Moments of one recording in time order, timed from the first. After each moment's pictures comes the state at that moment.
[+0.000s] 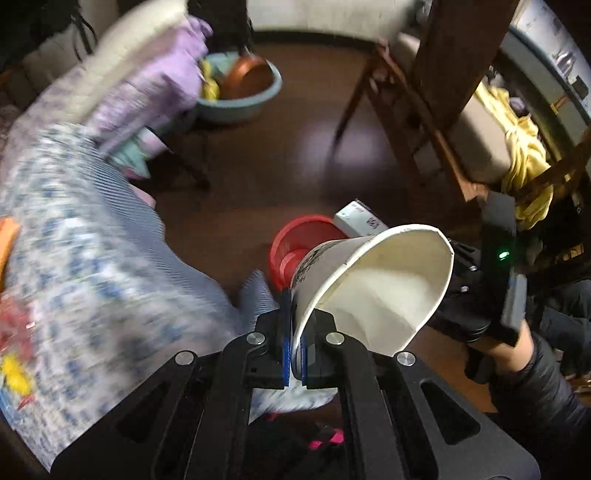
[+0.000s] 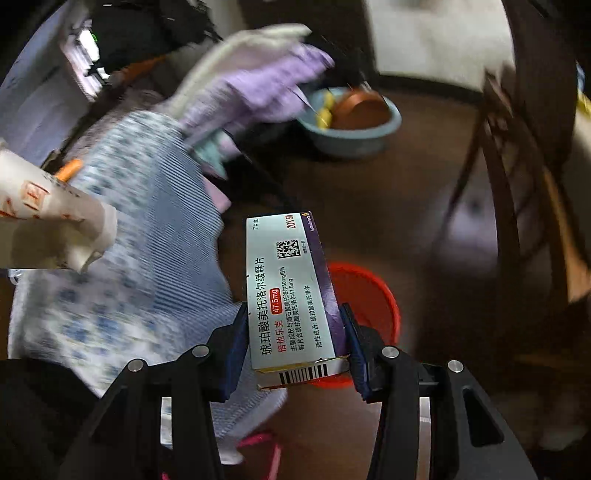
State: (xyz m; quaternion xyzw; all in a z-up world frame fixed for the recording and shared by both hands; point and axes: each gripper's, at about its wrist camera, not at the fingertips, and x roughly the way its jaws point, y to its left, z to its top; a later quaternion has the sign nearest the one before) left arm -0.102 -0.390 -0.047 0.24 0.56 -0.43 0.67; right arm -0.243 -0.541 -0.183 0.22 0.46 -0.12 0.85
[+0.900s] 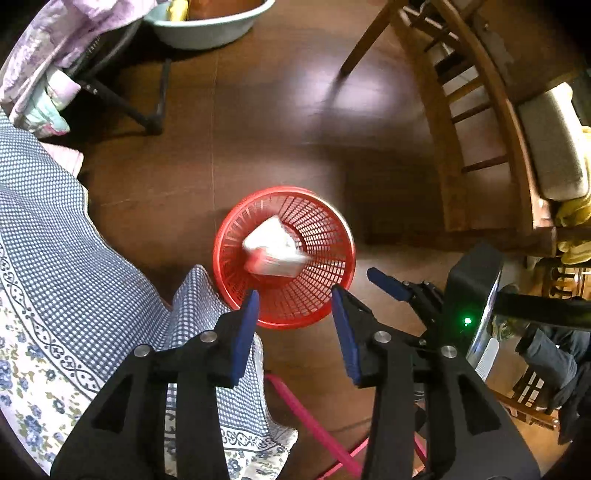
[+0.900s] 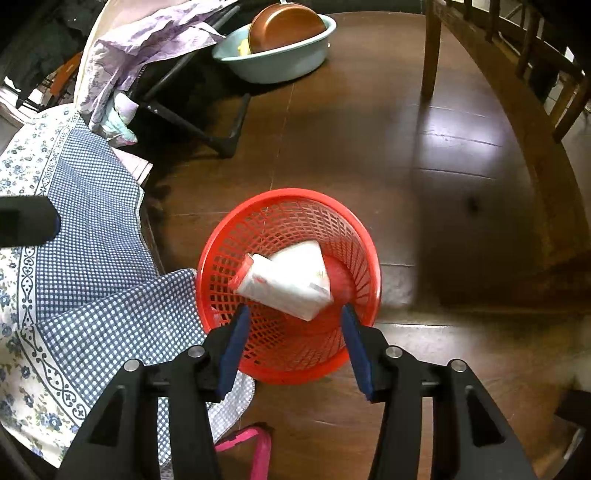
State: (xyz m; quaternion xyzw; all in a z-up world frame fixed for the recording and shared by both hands) left arm -0.087 -0.504 -0.188 0.24 0.66 -0.38 0.60; right arm -0.236 -0.579 -0.324 0.32 0.53 -0.17 0.77
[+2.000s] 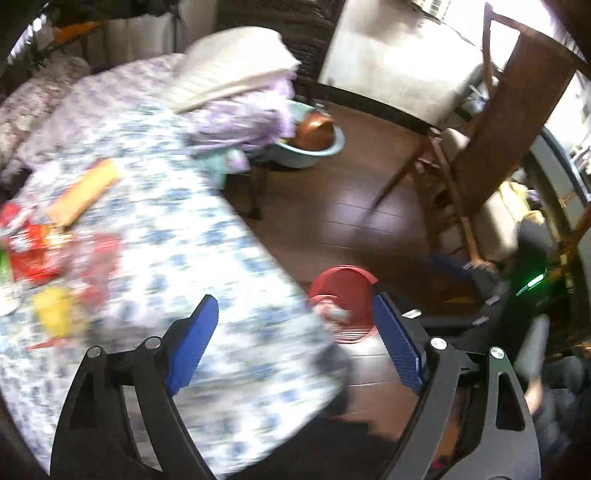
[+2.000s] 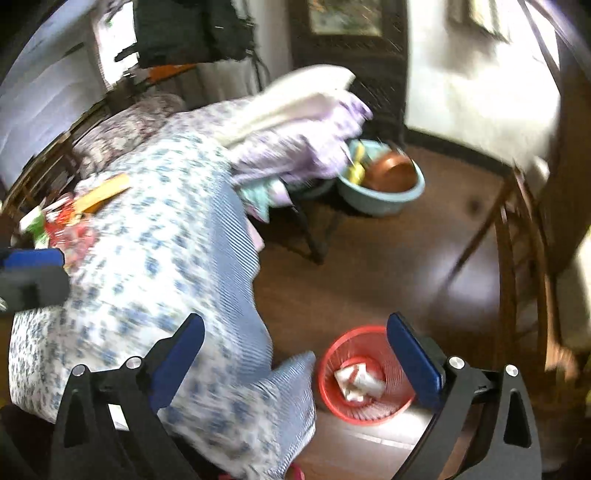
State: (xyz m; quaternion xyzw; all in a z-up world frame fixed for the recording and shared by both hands) left arm -0.049 -0.249 0.017 0.11 0.51 -0.35 0.78; right arm -0.162 -0.423 -0.060 0.12 0.42 -0.12 0.89
